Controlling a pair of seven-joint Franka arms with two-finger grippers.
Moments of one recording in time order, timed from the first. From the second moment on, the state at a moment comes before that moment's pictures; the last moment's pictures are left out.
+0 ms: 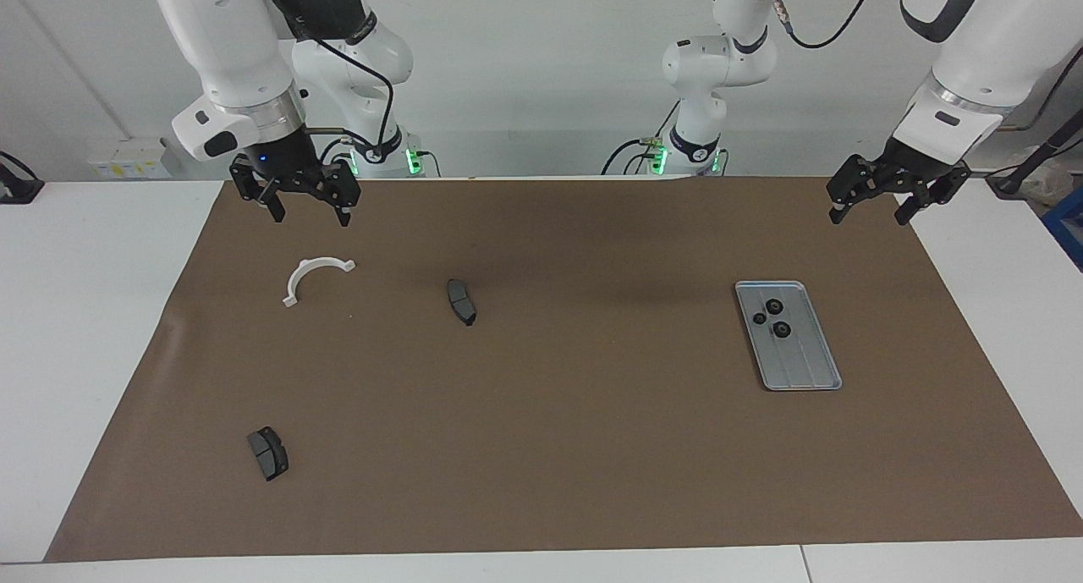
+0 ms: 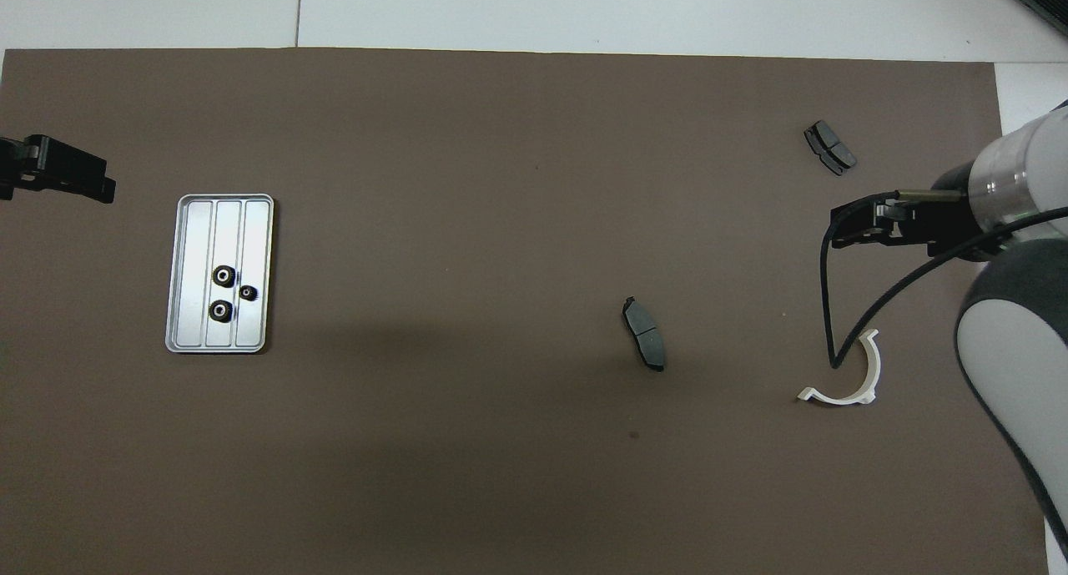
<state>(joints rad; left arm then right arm) -0.01 0.15 -0.03 -1.33 -0.01 1.49 0.06 -0.01 -0.01 0.13 -1.63 -0.02 1.65 0.23</state>
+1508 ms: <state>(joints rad) 0.03 0.25 -0.02 -1.94 -0.01 2.16 0.06 -0.01 -0.01 0.13 -1.63 -0.02 1.65 0.23</state>
